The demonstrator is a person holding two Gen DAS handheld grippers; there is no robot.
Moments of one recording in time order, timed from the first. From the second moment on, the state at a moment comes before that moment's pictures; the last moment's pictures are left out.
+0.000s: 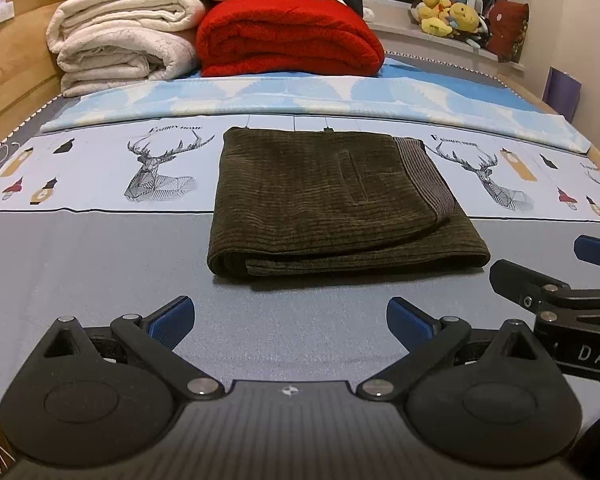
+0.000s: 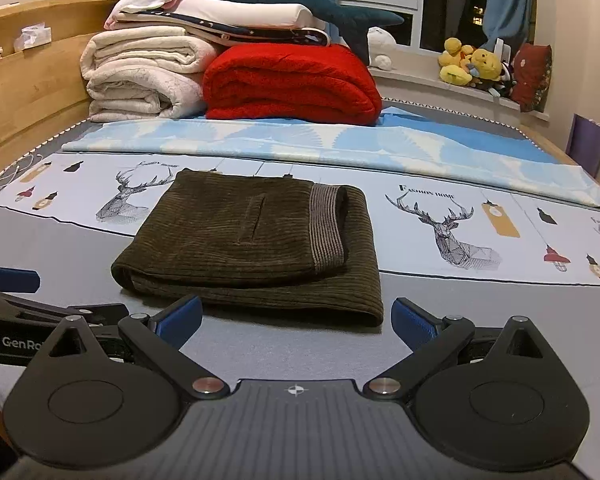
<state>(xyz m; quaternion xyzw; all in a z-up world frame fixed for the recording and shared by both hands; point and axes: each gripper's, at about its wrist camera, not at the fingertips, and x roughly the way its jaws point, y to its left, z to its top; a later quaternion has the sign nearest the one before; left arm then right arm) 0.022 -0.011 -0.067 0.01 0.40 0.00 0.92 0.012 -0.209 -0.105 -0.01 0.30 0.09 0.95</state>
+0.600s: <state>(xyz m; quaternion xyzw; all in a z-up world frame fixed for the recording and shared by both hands) 0.023 -0.008 -0.068 0.00 0.40 0.00 0.92 0.013 -0.208 -0.106 -0.01 0.31 0.09 0.95</state>
